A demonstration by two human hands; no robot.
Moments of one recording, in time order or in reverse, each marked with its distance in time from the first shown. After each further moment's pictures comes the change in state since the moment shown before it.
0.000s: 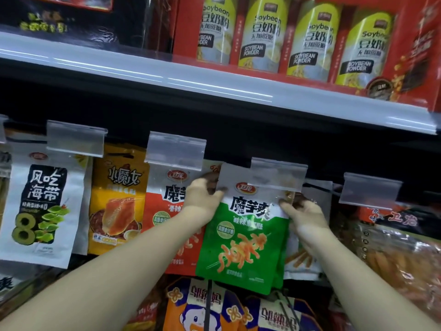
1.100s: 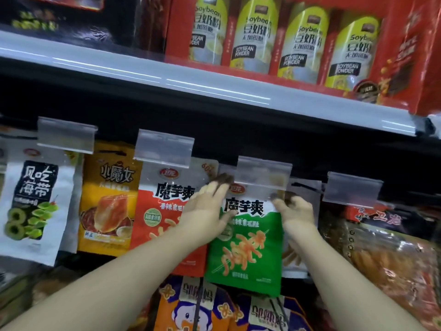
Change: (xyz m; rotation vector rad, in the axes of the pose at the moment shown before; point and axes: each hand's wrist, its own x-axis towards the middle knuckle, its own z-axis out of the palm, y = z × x) left_hand -0.049 0.017 0.006 0.720 -0.125 0.416; right_hand -0.016 -0.019 0.002 -0.083 0.098 -0.003
